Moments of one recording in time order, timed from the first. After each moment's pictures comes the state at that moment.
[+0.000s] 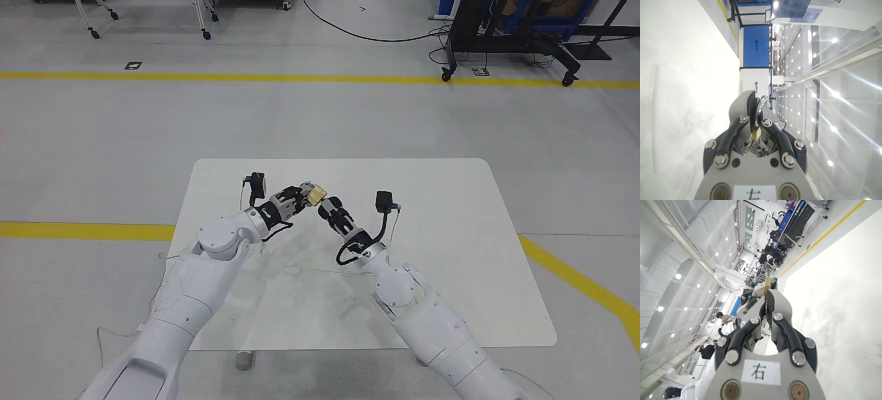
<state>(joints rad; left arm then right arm) 0.91 -1.34 -1.04 -0.98 -0.44 -0.13 -0.64 -1.22 -1.37 0.95 -1.30 -0.08 -0.28 -0.03</state>
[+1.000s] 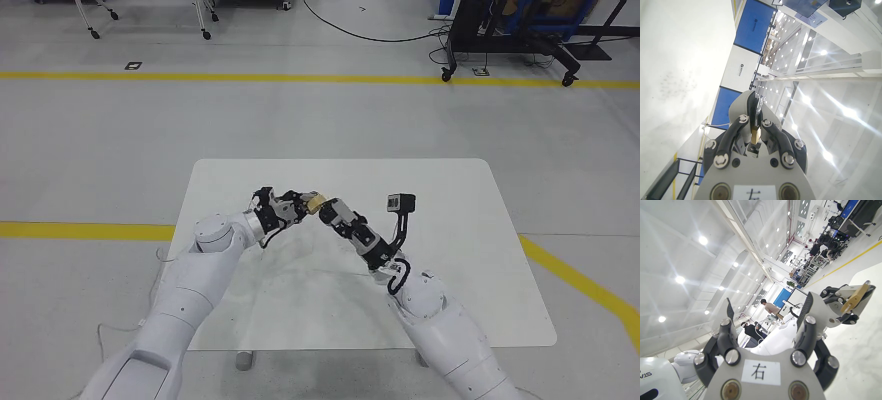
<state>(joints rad) 0.87 -1.37 -1.07 -0.84 -0.72 0.12 -0.88 -1.33 -1.35 1.07 -1.46 0.16 -0.64 0.29</state>
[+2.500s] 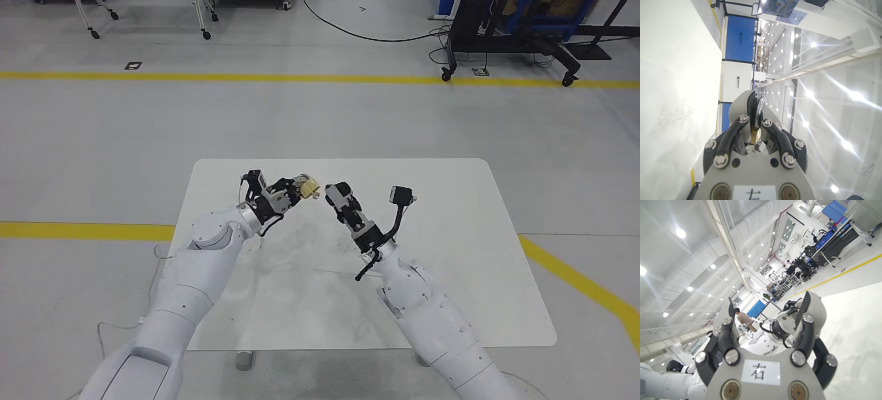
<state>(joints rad) 0.87 -1.37 -1.09 -0.85 -0.62 -0.17 -0.80 -1.26 -1.39 1.04 -1.37 -0.20 -0.57 -0.05</state>
